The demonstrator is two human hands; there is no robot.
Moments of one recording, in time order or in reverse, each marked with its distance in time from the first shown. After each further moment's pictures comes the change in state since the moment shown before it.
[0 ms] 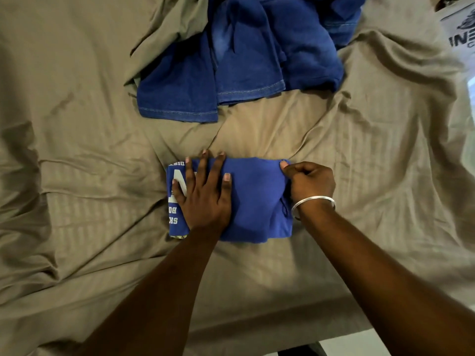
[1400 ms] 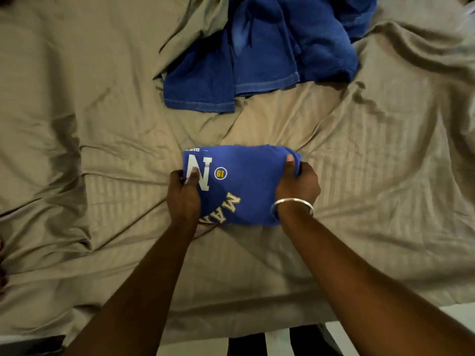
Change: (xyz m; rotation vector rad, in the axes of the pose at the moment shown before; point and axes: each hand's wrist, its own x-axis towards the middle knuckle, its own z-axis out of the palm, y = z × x) left_hand -0.018 -0.046 -0.045 -0.848 0.124 -0.594; right_hand -0.051 0.013 0.029 0.044 0.046 0.016
